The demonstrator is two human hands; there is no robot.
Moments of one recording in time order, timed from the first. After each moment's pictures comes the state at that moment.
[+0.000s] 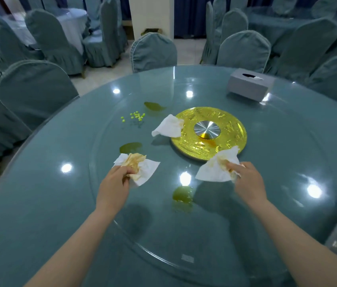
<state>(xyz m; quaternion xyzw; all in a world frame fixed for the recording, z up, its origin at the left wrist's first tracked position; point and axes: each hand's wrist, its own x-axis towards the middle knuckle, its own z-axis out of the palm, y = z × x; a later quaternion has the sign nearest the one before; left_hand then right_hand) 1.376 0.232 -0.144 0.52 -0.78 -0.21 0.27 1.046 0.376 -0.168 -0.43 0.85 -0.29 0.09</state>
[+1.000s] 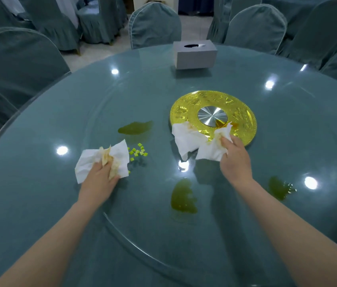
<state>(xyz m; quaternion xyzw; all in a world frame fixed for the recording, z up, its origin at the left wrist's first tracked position) 1.402 0.180 -0.218 0.58 -0.79 -0.18 0.07 1.060 0.307 -0.175 -0.45 0.84 -0.29 0.06</state>
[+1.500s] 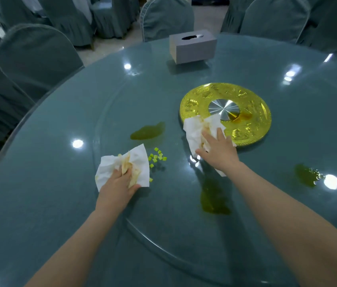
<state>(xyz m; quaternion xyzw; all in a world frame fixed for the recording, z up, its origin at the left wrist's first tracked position) 1.389 0.236 -0.214 0.59 -0.79 -0.17 0.02 1.071 0.256 -0.206 -0.53 0.83 -0.04 0.18</state>
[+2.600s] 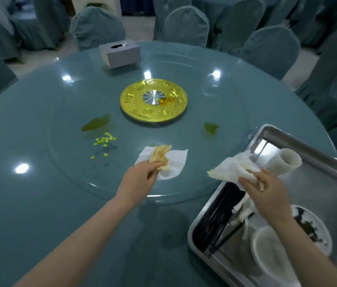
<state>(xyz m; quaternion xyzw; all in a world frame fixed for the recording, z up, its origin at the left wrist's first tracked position) 1.306 0.435 -0.108 0.32 -0.88 -0.30 0.18 1.090 0.671 -0.102 -0.34 0.86 -0.39 0.02</state>
